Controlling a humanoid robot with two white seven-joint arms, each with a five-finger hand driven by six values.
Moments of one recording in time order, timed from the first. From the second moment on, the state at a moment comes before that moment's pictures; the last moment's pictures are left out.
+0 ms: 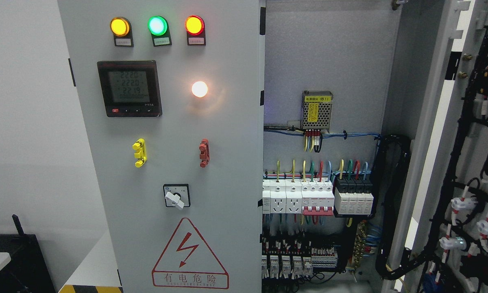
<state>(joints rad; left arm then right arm) 0.00 -0.04 0.07 0.00 -0.04 -0.10 -0.27 0.68 -0.01 0.17 -1.79 -0.09 -0.45 0.08</state>
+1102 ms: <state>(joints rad) 0.00 -0.04 0.07 0.00 -0.04 -0.10 -0.27 0.37 0.00 0.15 -1.83 -0.09 -0.43 0.08</state>
